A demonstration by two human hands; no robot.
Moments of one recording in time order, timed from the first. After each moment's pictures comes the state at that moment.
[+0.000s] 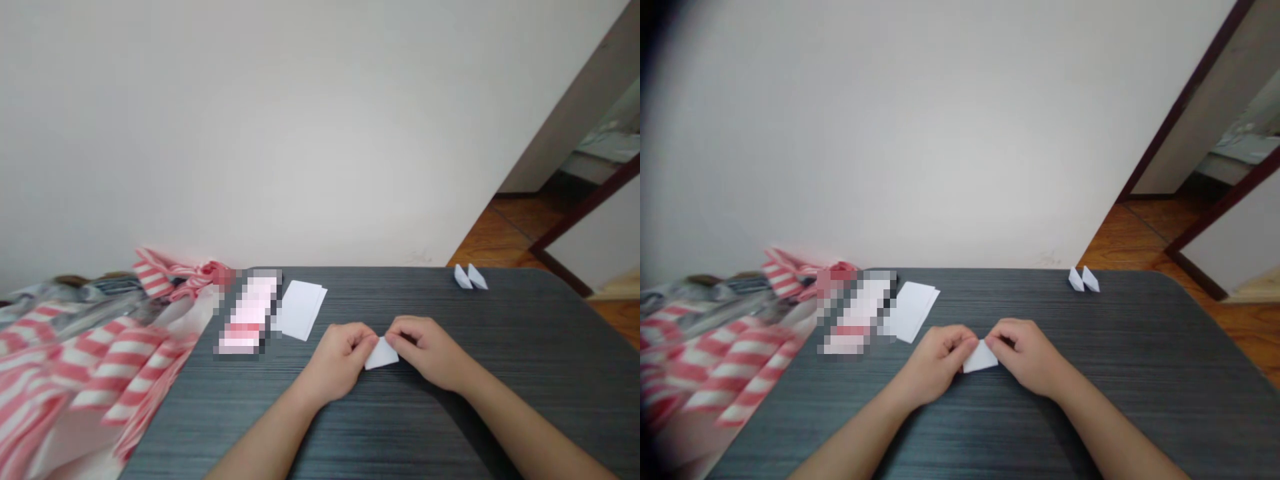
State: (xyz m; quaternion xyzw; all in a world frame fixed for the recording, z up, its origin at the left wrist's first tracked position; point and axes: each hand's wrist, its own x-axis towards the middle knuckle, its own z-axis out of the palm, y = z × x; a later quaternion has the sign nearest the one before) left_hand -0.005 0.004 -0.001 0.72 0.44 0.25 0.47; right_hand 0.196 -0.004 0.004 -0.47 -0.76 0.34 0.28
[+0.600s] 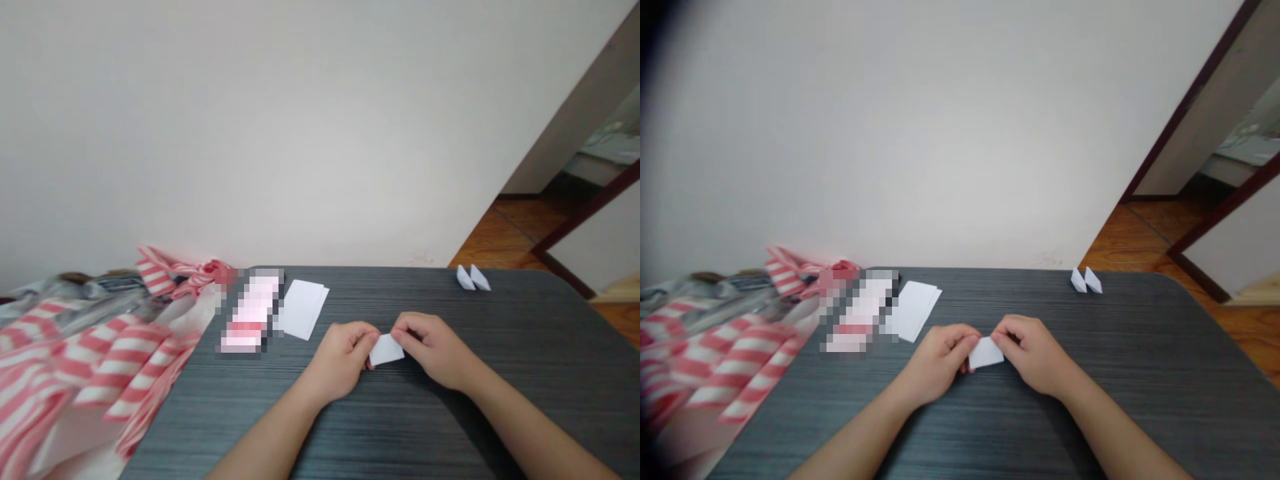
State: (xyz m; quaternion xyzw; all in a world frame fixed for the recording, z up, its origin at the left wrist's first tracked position) left_hand -0.001 0.003 -0.006 0.67 0.43 0.27 0.53; right_hand 0.203 -0.002 0.002 -0.48 -0.75 0.34 0.29
